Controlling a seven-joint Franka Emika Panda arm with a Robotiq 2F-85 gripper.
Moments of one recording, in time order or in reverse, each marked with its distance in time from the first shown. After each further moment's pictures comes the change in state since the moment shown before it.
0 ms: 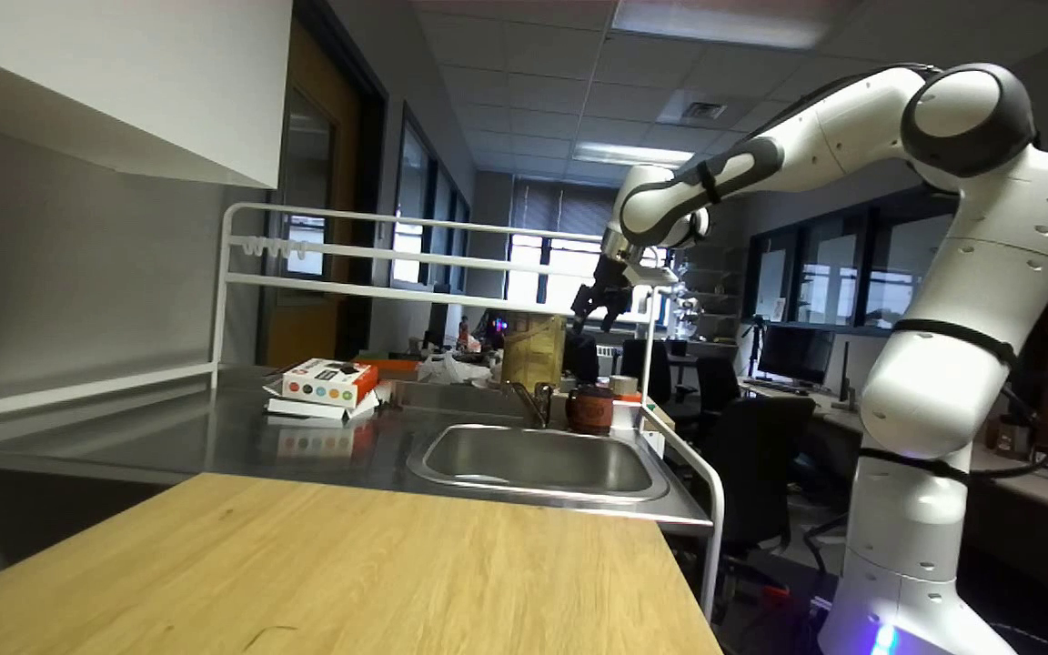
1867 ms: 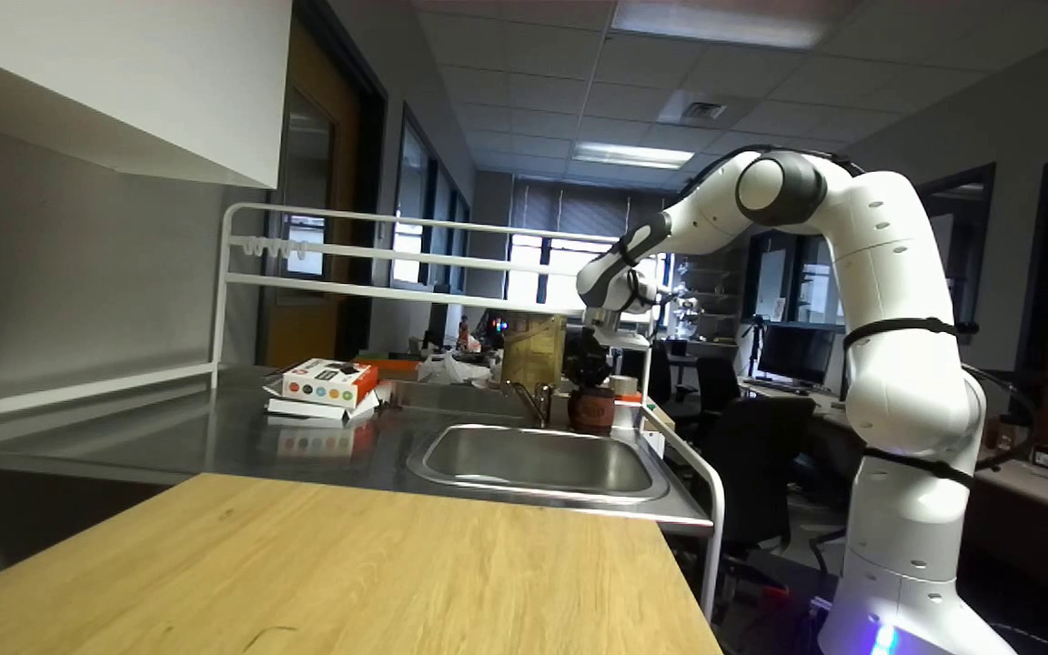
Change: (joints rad) arm -0.149 0.587 -0.054 0.381 0.310 -0.039 -0.108
